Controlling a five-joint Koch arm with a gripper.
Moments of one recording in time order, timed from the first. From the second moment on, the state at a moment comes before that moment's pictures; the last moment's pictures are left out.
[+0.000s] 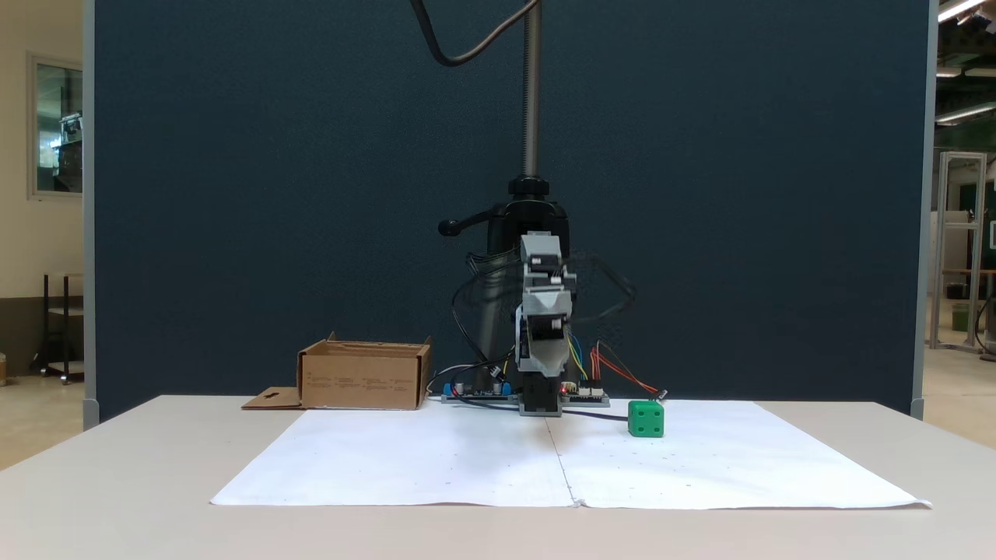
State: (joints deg) arm -0.3 129.4 140.6 -9.0 4.0
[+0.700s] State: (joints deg) arm -25.4 128.6 117.6 55.8 25.7
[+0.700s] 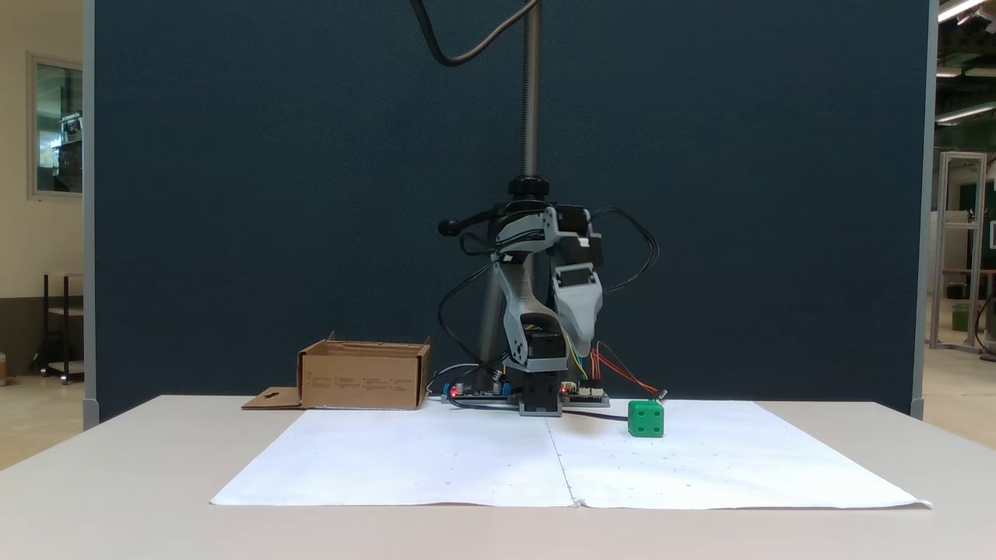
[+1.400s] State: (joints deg) arm -40.0 128.4 110.4 61.3 48.3
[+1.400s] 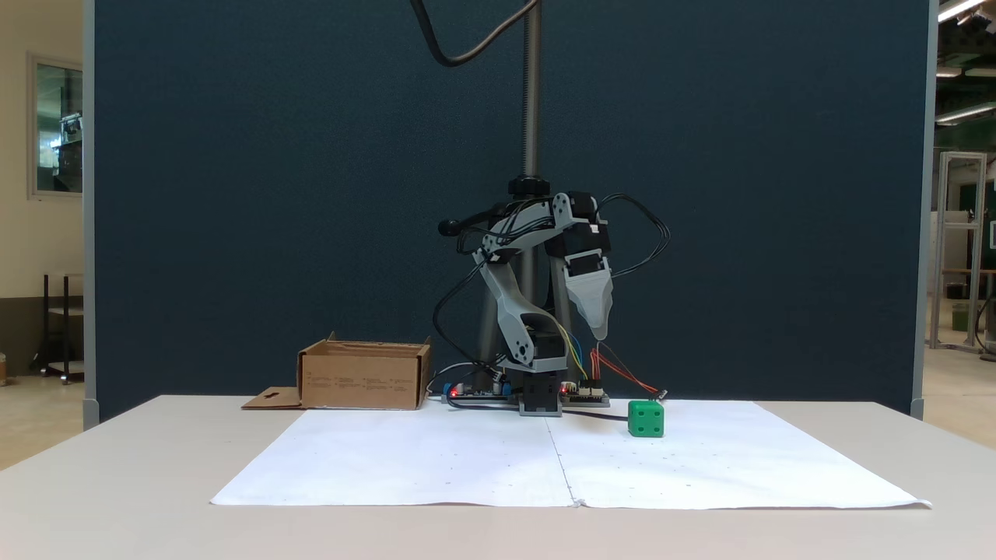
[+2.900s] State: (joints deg) arm -51.6 120.8 123.6 44.3 54.3
